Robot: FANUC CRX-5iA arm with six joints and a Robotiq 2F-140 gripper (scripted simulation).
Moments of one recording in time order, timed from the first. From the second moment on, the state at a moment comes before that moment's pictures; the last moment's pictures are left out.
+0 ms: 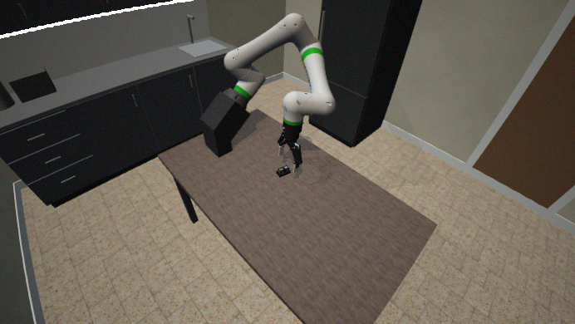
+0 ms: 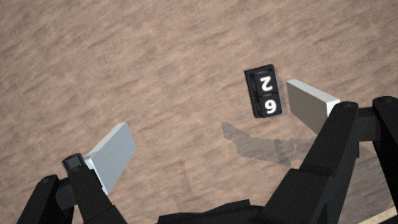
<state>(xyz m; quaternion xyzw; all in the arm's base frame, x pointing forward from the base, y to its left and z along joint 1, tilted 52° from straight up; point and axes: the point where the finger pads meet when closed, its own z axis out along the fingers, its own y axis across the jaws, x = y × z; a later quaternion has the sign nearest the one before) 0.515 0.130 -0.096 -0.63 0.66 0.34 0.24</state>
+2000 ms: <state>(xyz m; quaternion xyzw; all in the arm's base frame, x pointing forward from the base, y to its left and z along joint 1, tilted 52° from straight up) 0.431 0.165 -0.101 -0.62 0.66 0.35 0.25</state>
